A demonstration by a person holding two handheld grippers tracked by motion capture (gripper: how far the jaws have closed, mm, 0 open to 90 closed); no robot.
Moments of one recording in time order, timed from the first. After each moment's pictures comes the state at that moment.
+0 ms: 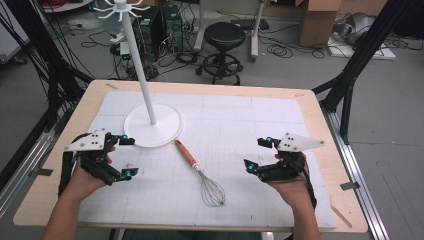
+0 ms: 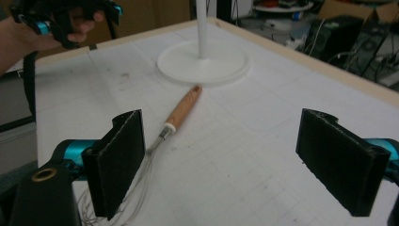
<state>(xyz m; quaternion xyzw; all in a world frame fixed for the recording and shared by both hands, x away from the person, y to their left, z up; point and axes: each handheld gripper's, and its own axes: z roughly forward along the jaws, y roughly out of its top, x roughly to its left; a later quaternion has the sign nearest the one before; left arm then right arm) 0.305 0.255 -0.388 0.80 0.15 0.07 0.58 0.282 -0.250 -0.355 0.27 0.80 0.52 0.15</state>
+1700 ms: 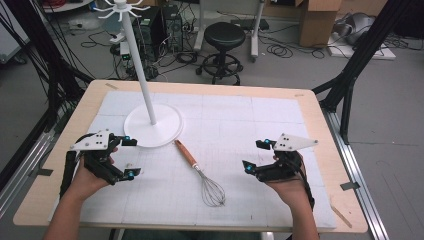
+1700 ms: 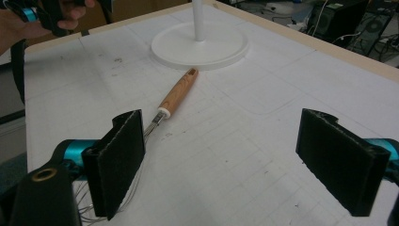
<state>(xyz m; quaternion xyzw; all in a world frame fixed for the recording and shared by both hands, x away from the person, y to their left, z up) 0.309 0.254 -0.391 0.80 0.16 0.06 0.58 0.286 -0.251 -0.362 0.27 0.80 0.52 0.14</state>
